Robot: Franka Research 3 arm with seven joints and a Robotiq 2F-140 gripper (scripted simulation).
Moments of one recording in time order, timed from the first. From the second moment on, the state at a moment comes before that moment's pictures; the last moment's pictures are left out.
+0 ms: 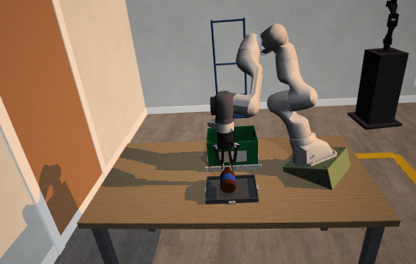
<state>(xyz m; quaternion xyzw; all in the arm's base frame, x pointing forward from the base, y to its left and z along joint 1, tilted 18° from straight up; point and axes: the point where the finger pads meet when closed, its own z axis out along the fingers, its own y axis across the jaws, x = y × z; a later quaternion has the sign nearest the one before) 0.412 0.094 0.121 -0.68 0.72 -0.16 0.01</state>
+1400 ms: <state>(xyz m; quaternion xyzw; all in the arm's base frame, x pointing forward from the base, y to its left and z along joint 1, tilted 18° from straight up) 0.398 0.109 0.184 -0.68 0.72 -0.16 0.01</state>
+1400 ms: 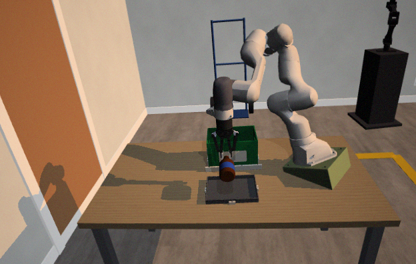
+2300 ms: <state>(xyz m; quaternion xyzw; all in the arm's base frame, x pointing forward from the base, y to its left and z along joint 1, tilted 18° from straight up) 0.389 0.116 0.220 -0.68 0.72 -0.16 0.01</state>
